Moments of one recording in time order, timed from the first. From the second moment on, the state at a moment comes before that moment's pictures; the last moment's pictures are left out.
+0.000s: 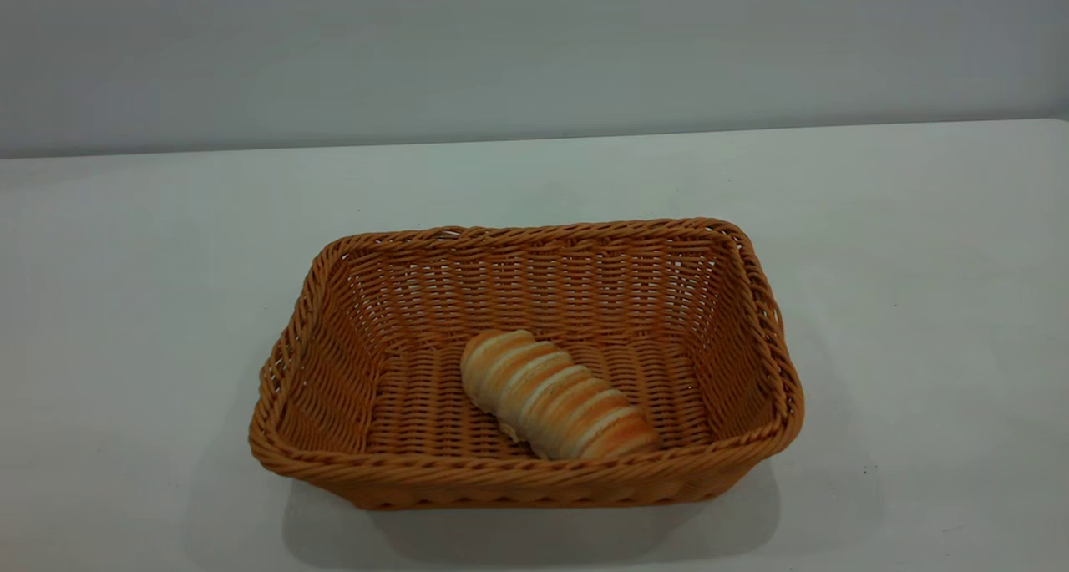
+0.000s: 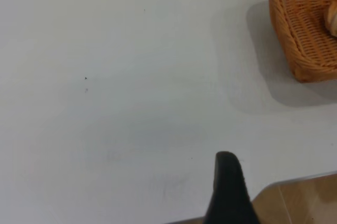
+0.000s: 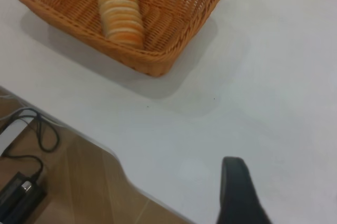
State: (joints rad) left arm -0.10 -0.02 -0.49 -0.01 1.14 0.03; right arm 0.53 -0.02 -0.47 -0.02 1.14 -0.04
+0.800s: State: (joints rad) left arm 0.06 -0.02 -0.49 -0.01 1.14 0.03; right arm 0.01 -0.02 -0.47 -0.02 1.14 -0.04
